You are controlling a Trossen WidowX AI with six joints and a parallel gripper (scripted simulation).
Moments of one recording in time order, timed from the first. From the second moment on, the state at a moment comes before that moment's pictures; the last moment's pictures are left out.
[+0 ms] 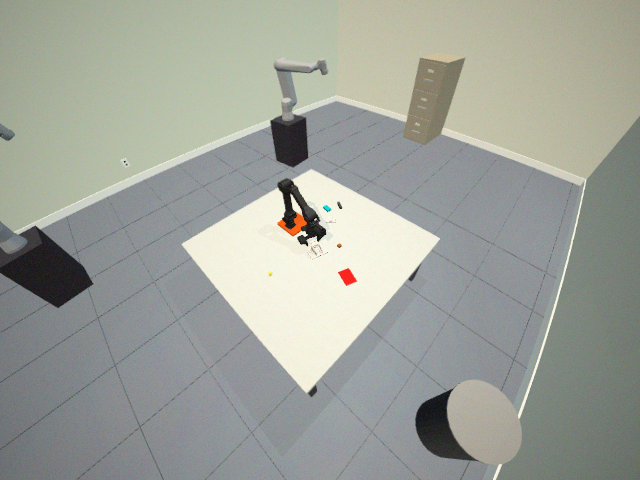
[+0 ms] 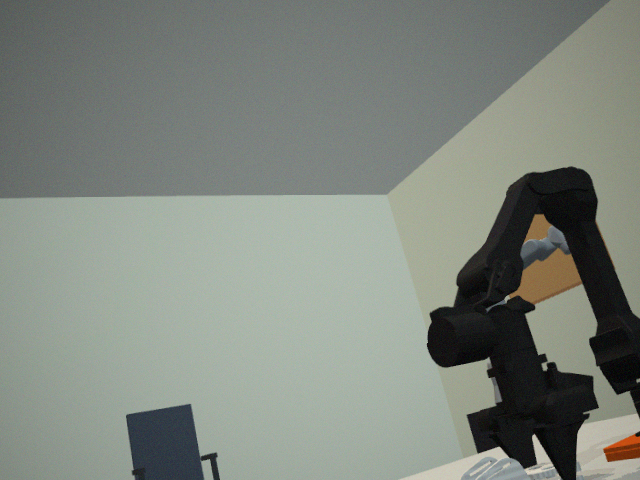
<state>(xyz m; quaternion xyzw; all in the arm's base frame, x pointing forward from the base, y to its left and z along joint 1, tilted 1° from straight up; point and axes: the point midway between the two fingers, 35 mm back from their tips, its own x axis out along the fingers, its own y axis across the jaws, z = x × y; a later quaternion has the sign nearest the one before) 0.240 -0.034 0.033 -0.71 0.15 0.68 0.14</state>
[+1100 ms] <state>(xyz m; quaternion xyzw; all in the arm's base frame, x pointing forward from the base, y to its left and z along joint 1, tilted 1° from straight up) 0.240 -0.034 0.034 -0.71 0.15 0.68 0.14</state>
